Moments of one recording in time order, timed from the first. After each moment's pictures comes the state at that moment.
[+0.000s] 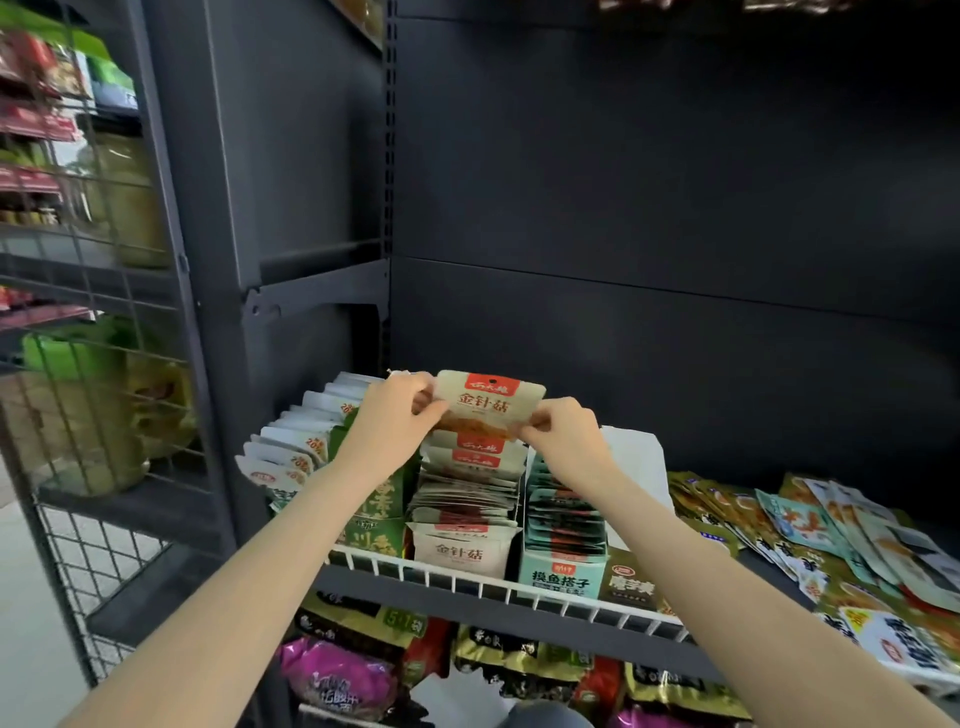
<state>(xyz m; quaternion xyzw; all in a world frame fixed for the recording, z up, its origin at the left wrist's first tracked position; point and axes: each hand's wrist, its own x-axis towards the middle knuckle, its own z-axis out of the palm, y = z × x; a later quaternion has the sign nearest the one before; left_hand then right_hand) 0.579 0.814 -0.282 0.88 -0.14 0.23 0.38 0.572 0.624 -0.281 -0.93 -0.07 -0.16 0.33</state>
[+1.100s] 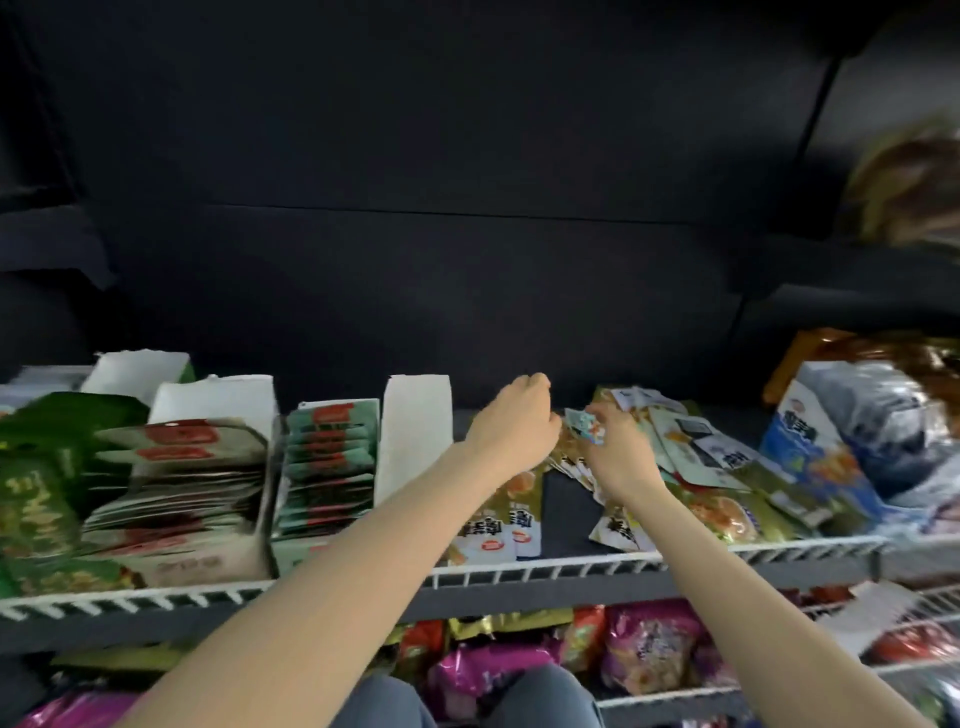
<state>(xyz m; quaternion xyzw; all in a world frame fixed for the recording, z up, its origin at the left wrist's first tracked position) 0.568 0.489 -0.309 0.91 -0.32 0.05 0.27 0.540 0.351 -0.361 -0.92 0.19 -0.17 0.30</state>
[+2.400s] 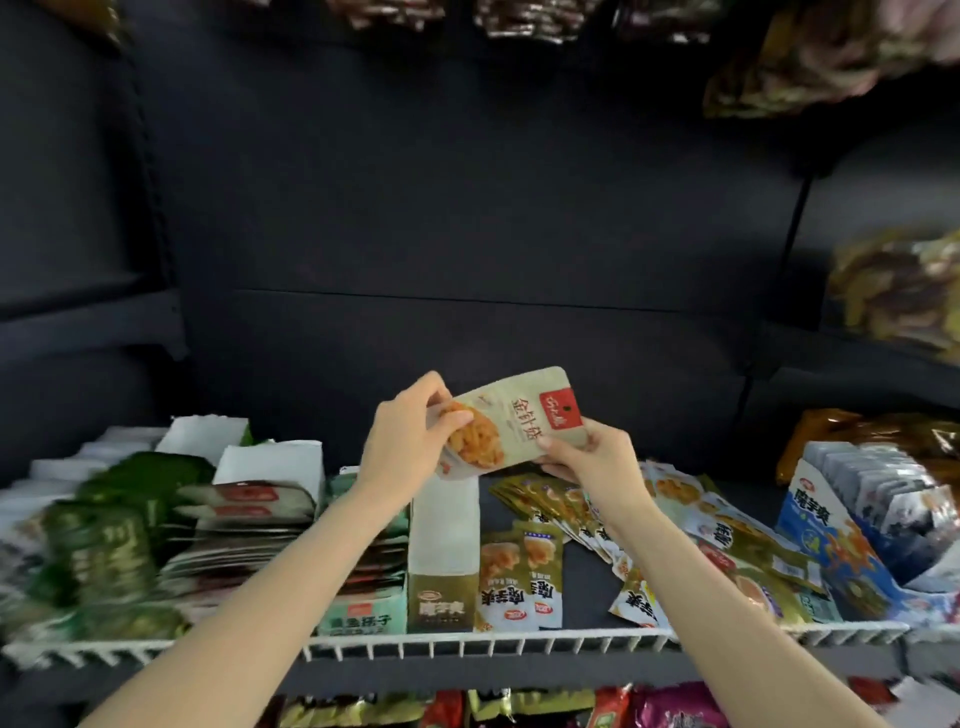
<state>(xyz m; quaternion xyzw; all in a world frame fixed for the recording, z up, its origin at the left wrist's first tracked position) 0.573 0.600 -0.265 0.84 -0.25 0.24 0.42 0.518 0.409 -0.286 -0.72 0.00 -0.23 0.66</state>
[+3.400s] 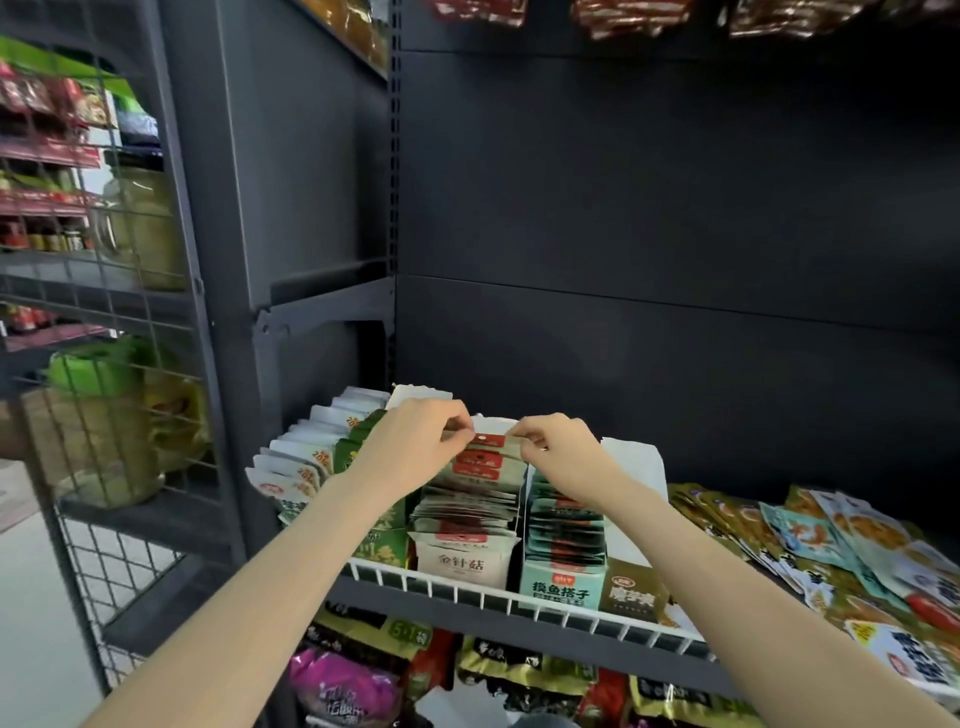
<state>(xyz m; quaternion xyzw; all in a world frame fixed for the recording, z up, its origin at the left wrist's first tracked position) 0.562 0.802 -0.272 0.93 -0.19 0.20 0.23 0.565 0.616 -0.274 -0.95 -0.16 -0.11 0.26</state>
